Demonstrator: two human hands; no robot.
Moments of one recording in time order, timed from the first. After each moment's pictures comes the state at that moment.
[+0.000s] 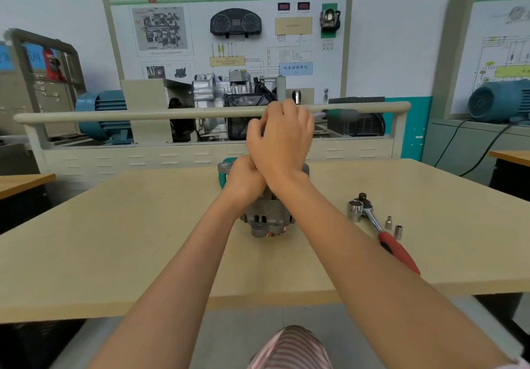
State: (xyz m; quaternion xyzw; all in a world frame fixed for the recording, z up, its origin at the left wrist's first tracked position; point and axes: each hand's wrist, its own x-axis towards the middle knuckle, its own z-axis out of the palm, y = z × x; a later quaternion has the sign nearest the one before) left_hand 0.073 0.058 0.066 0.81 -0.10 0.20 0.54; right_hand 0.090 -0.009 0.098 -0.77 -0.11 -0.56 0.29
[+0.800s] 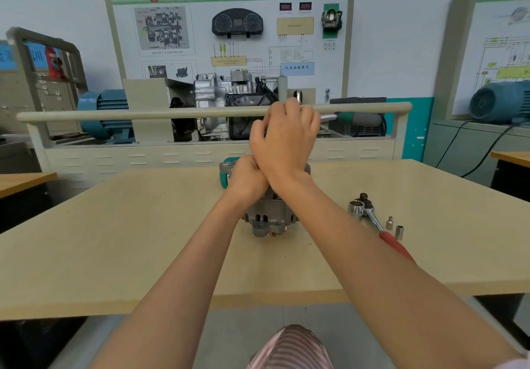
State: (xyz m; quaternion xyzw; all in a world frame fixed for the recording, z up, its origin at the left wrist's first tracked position) left_hand 0.074 0.056 0.065 0.82 -0.08 0.21 0.53; right_hand 0.093 -0.010 0.094 -0.77 -0.09 -0.58 0.25
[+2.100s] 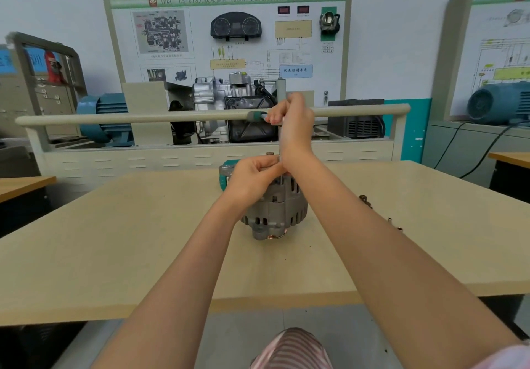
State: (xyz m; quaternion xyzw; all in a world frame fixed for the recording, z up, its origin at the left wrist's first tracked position) left_hand 0.073 0.057 0.064 0.77 -0.19 0.17 0.58; right_hand 0.097 -0.020 0.128 -0.50 -0.21 -0.24 0.80
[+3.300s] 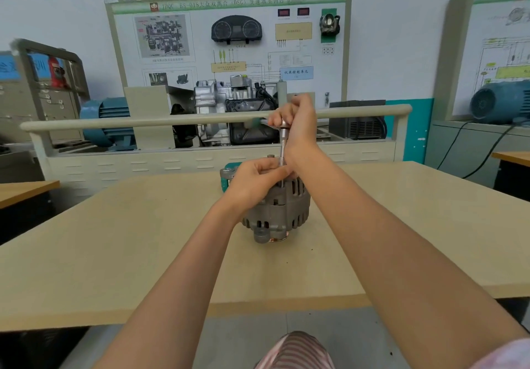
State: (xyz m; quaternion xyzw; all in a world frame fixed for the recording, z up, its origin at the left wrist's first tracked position) left_hand 0.075 0.059 0.066 0.78 -0.20 0.14 0.58; right_hand 0.099 -0.027 0.137 -0.44 -0.19 -0.17 0.86
